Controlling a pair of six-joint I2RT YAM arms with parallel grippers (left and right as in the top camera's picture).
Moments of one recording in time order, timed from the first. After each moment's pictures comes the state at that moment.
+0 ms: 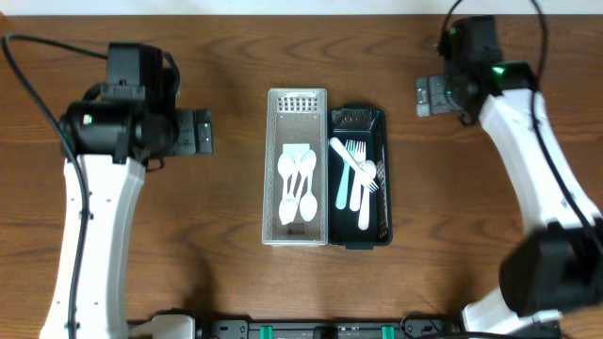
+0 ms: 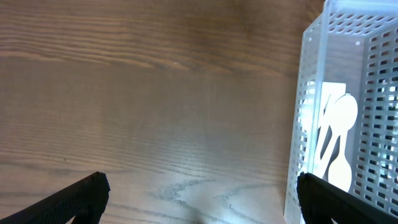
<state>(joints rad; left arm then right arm) -0.05 1.40 1.54 -1.26 -0.06 -0.09 0.10 1.71 1.55 -0.87 0.15 -0.01</state>
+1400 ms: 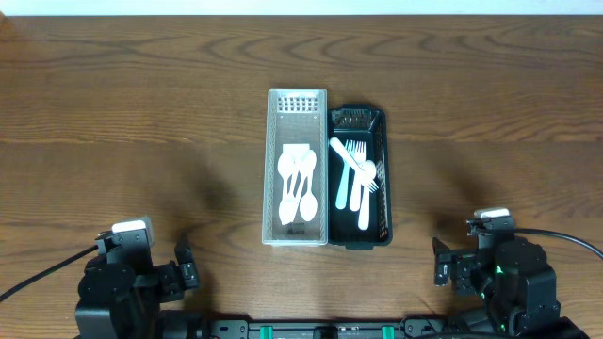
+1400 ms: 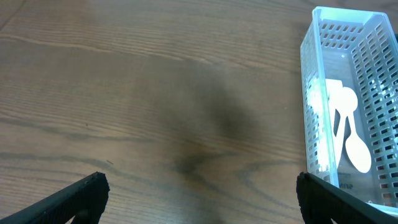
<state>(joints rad) -0.05 0.35 0.87 -1.19 -0.13 -0.12 0.28 0.37 0.69 -1.10 0.11 0.13</state>
